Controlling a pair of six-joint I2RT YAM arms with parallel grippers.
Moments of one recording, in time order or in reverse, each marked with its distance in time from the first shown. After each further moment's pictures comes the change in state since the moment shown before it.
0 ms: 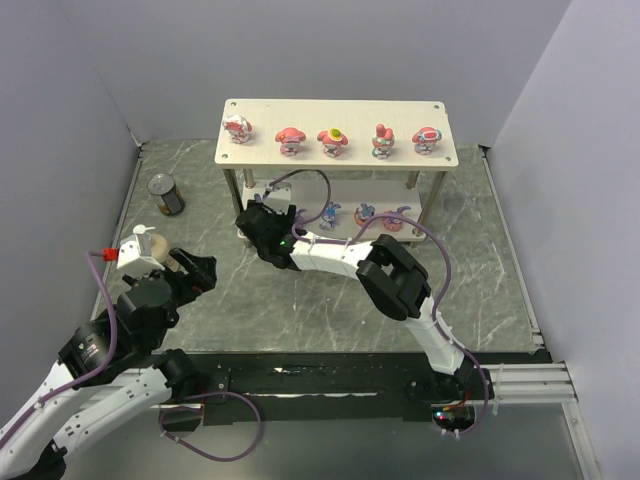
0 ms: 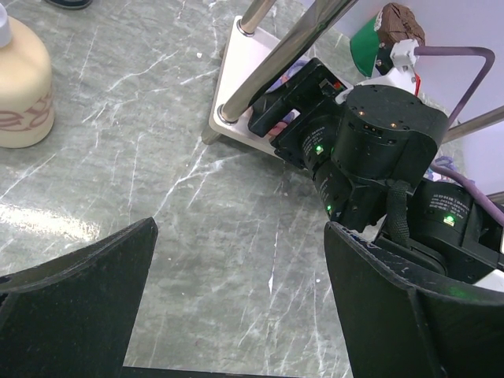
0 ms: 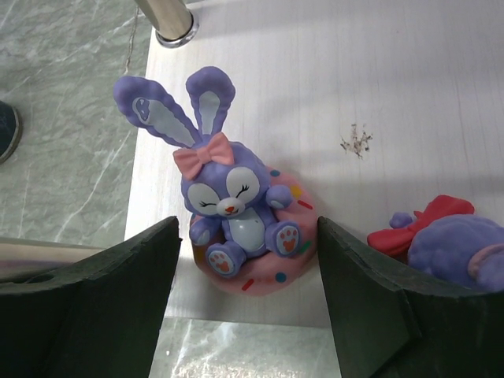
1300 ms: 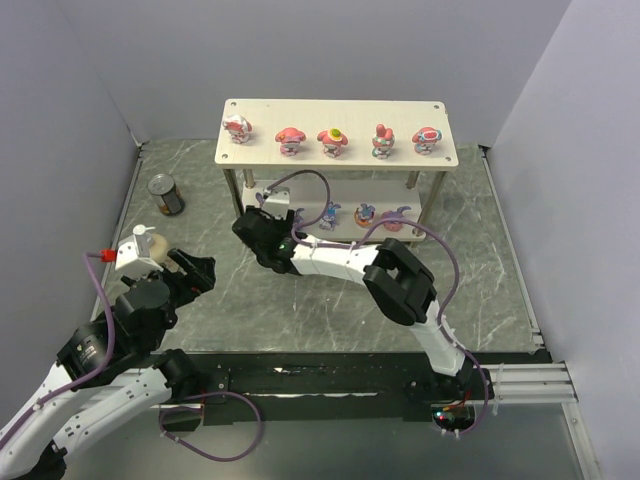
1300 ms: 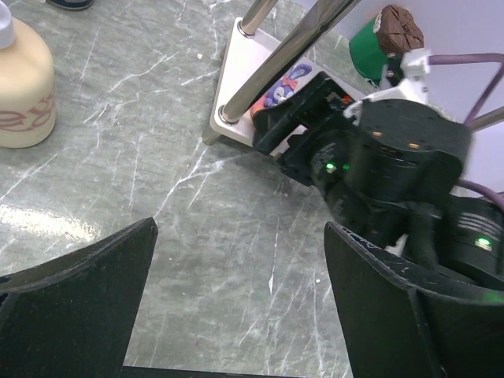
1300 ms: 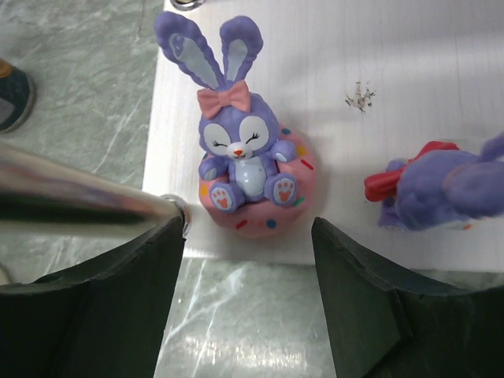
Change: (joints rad) left arm 0.000 -0.011 0.000 -0.005 -0.002 0.000; right arm 0.037 -0.056 -0.021 -0.090 -0.006 0.046
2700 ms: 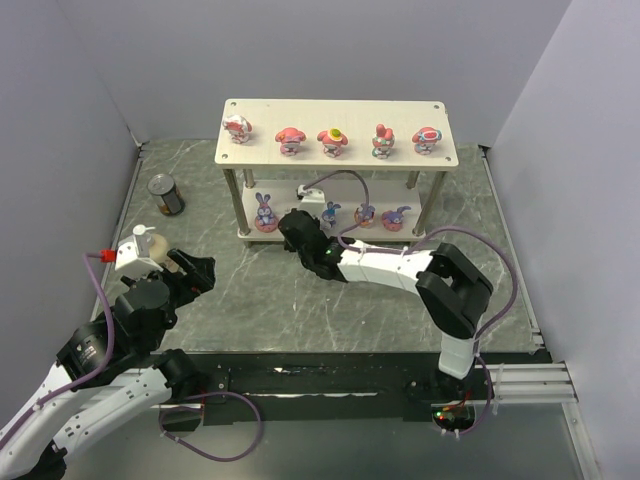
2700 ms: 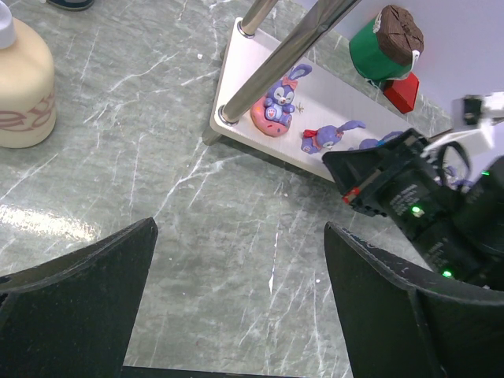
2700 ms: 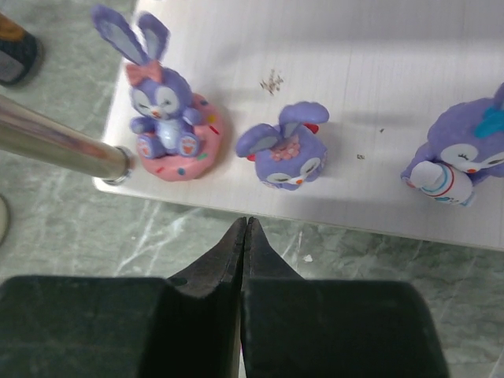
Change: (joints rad) left arm 0.000 -0.002 0.000 -0.002 0.000 0.000; right arm -0.082 -0.370 -0.452 0.181 -0.188 -0.125
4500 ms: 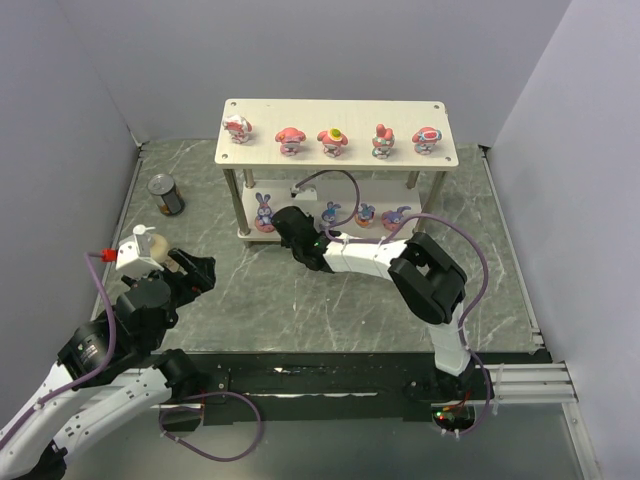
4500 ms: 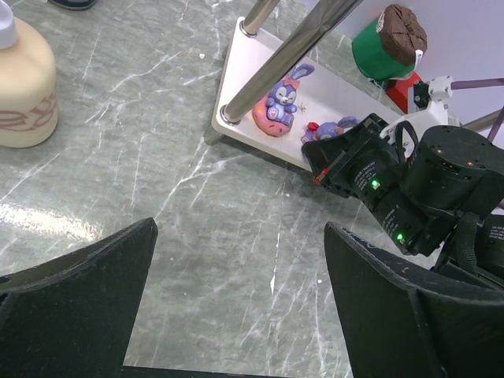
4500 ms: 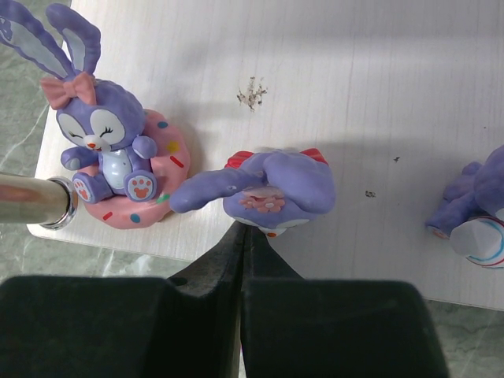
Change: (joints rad) left arm 0.004 0.007 0.000 0.000 0.000 0.000; right arm -0.044 0.183 0.119 -0.004 -0.010 -0.013
